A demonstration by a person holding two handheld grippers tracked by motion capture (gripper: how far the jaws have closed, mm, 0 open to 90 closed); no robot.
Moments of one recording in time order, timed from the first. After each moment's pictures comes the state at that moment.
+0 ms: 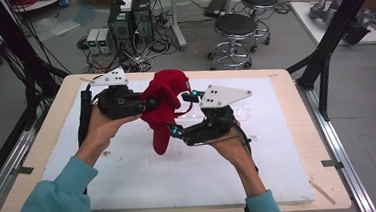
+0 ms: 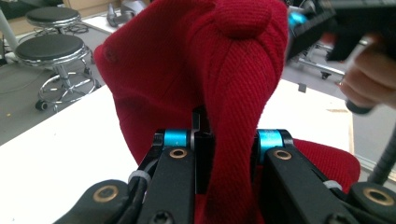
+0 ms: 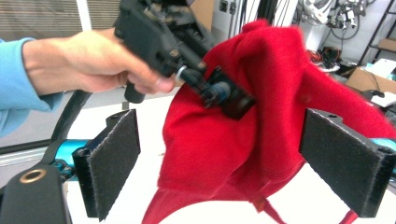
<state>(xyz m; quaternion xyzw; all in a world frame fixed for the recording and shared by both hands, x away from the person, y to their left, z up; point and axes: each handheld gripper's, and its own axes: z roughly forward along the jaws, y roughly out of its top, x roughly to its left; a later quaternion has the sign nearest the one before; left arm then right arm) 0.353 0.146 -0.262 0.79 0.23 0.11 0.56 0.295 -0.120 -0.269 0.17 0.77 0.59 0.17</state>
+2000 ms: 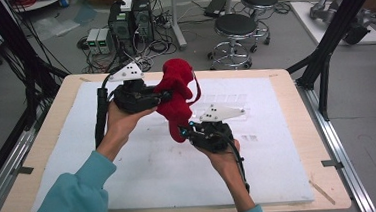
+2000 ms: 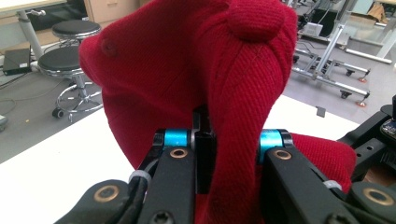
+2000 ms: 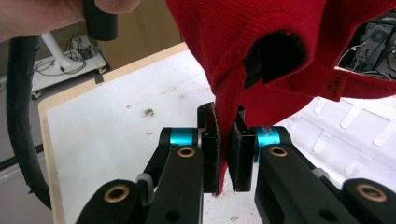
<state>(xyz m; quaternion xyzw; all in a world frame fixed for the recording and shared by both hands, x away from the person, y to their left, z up) 0.360 0.113 -0.260 0.77 0.25 0.14 0.57 0.291 -0.123 -0.327 0.30 0.77 0.54 0.13</state>
